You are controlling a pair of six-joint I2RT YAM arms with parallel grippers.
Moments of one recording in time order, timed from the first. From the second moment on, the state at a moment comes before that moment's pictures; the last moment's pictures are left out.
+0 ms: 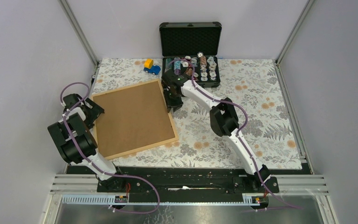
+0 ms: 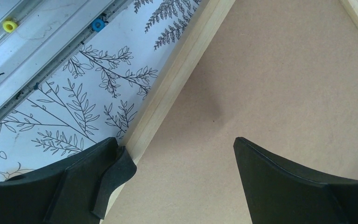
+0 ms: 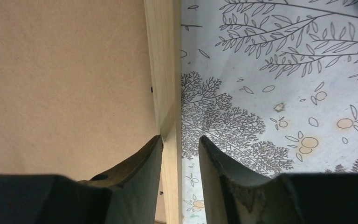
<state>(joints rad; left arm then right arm) 0.56 1.68 0.95 -0.28 0.16 -0.45 0.73 2.57 2.39 -1.05 -0.13 0.47</state>
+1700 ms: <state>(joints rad) 0.12 1.43 1.08 -0.53 0.20 -0.55 0.67 2.19 1.57 -0.36 -0.15 0.64</state>
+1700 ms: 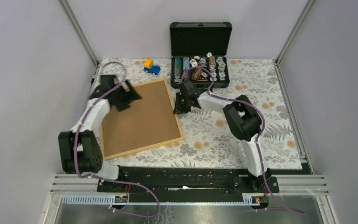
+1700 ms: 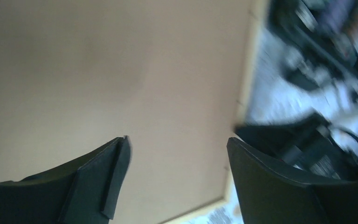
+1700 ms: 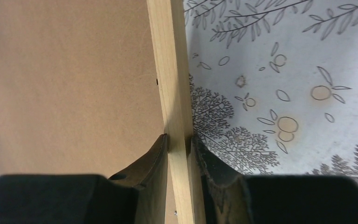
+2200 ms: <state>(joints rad) -0.37 1.99 1.38 -0.45 0.22 -0.71 0.67 2.15 1.45 -0.19 -0.20 0.60</state>
